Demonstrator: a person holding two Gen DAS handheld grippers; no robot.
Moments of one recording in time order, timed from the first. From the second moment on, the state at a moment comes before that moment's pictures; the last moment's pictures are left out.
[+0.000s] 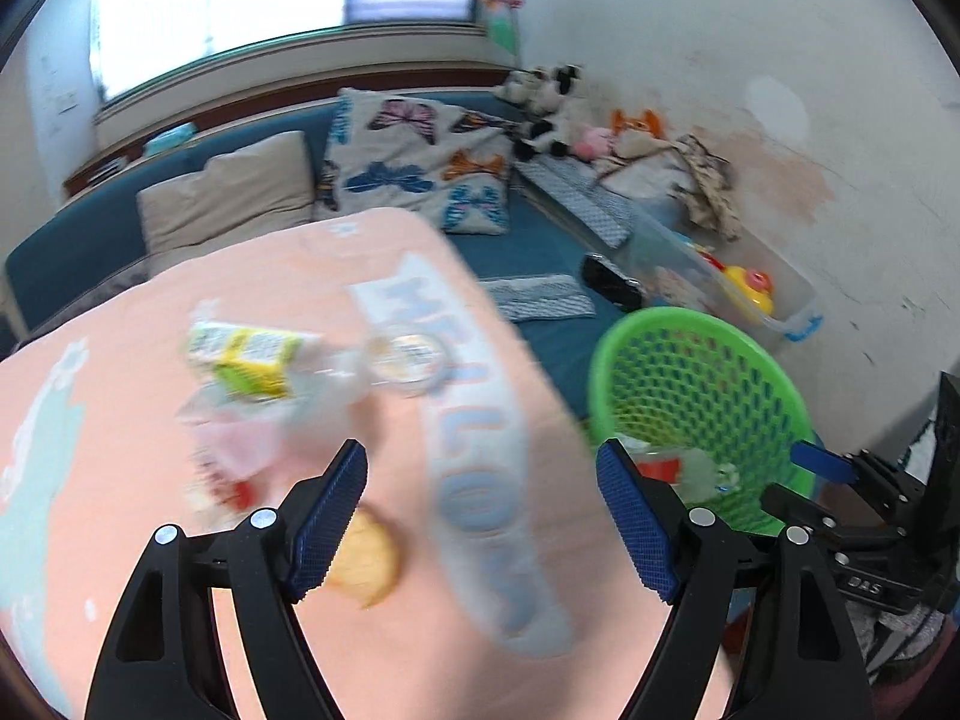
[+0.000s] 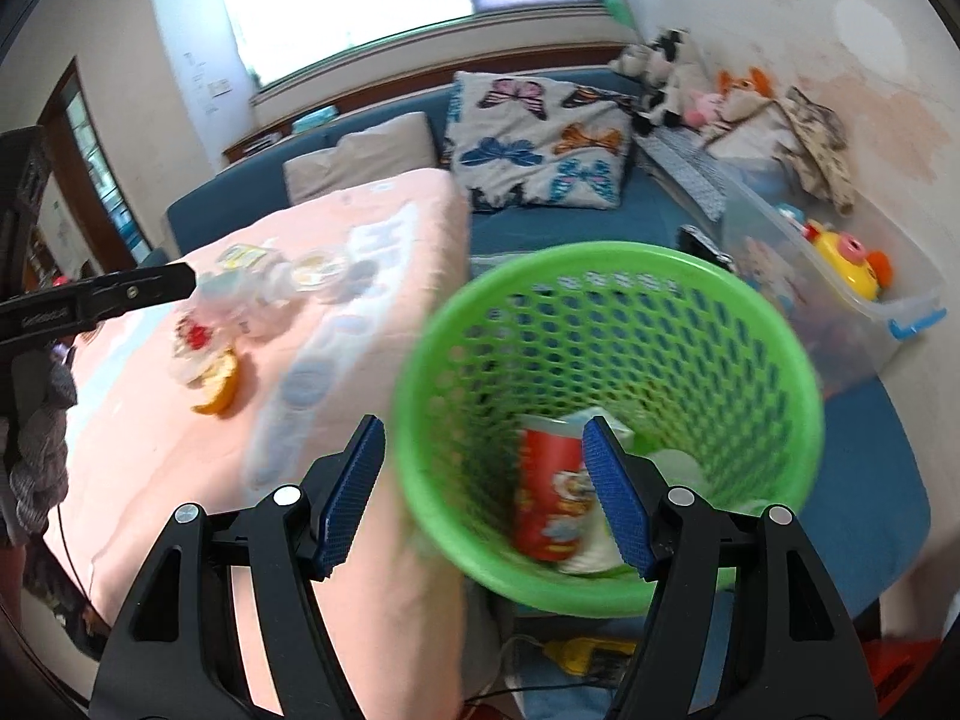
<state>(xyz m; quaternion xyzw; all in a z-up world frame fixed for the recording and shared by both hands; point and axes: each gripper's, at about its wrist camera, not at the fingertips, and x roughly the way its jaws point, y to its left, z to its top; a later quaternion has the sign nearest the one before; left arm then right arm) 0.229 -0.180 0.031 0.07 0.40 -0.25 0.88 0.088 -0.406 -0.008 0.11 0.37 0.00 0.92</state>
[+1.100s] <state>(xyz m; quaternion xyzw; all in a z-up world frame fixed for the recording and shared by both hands) 0.278 -0.002 -0.014 0.01 0.44 -0.13 0.89 0.201 -0.207 -0.048 0.01 0.43 0.17 0.89</state>
